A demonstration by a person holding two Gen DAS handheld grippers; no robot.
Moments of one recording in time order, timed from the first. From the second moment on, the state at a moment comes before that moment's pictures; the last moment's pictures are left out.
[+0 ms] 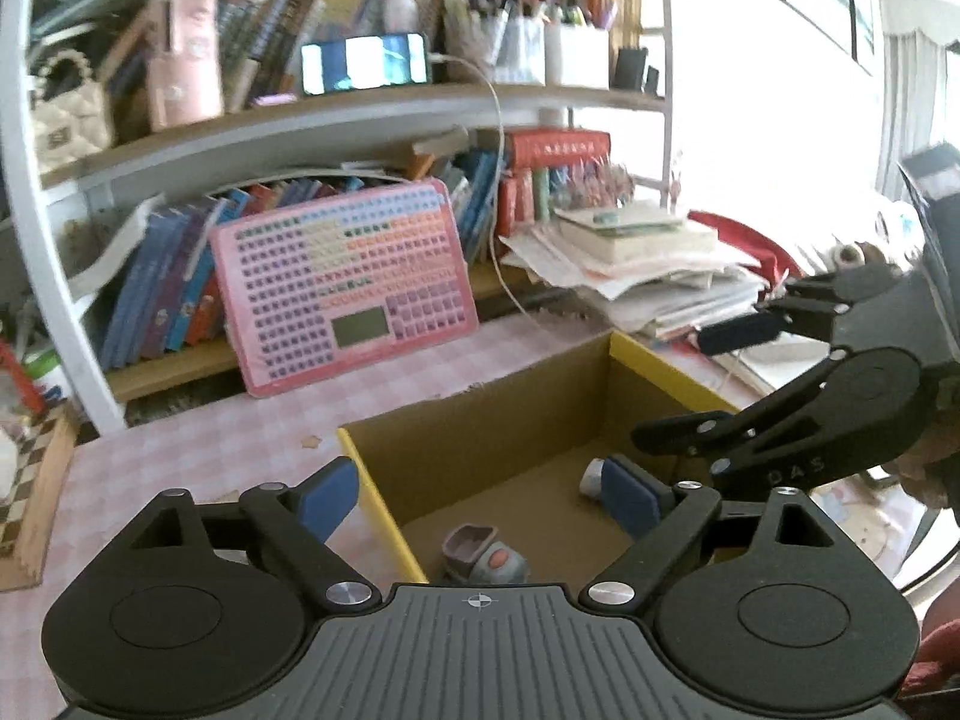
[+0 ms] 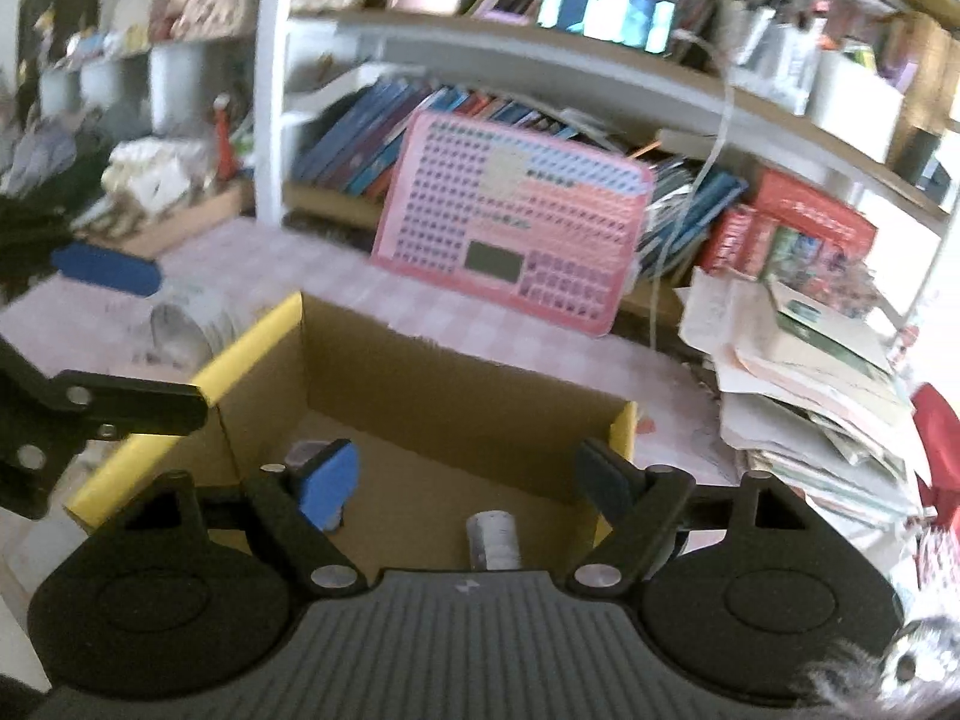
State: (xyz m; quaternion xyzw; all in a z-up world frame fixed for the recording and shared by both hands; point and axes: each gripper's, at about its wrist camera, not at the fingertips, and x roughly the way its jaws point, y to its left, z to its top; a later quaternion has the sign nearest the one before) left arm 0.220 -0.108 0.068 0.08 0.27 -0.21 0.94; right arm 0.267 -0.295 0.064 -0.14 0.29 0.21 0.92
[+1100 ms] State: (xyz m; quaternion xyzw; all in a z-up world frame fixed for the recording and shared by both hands) left arm 0.085 0.017 0.048 0.04 0.30 -0.17 0.94; right arm 0.097 -0.243 0.041 -0.07 0.28 0.07 0.95
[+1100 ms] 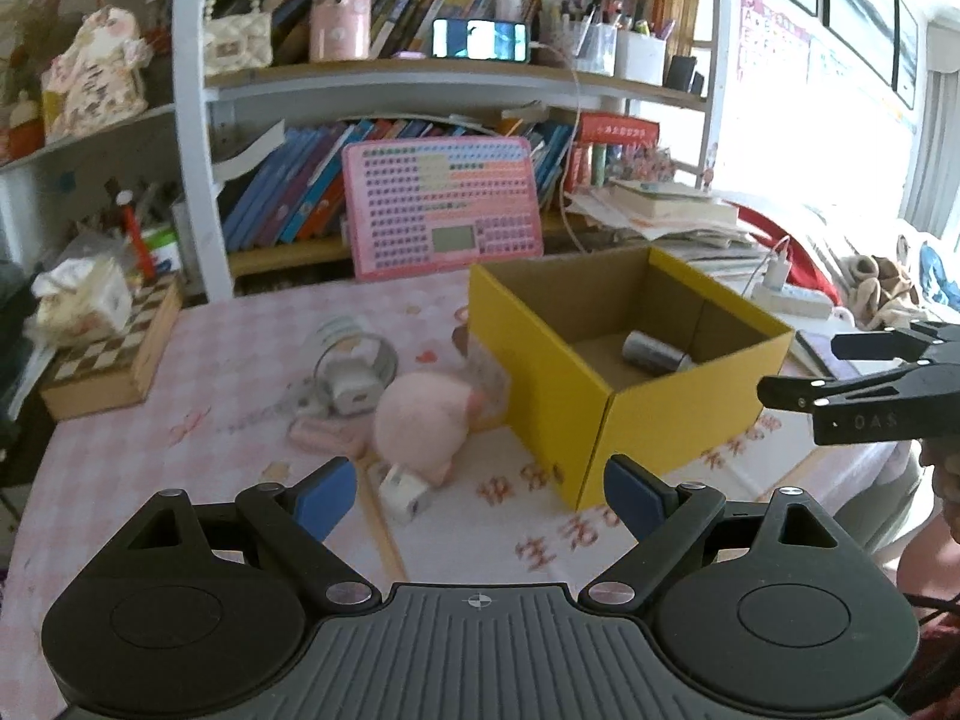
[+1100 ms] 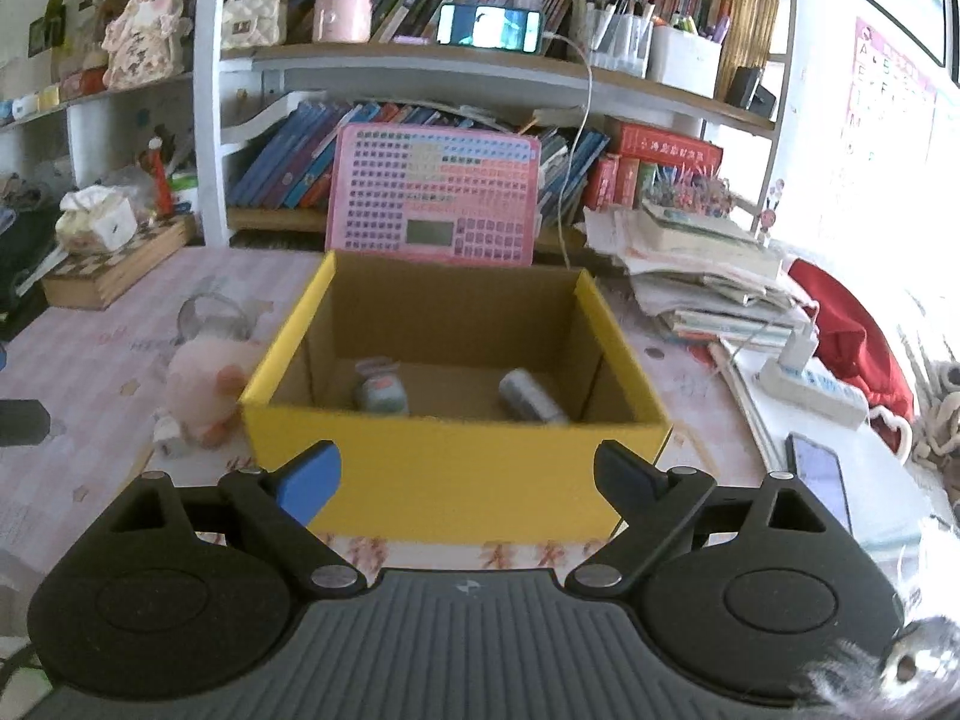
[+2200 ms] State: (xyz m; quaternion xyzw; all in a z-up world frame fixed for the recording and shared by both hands) left arm 0.044 0.072 0.011 0.04 0.35 -0.15 0.92; right arm 0.043 -0.121 0.004 -0.17 0.33 0.19 0.91
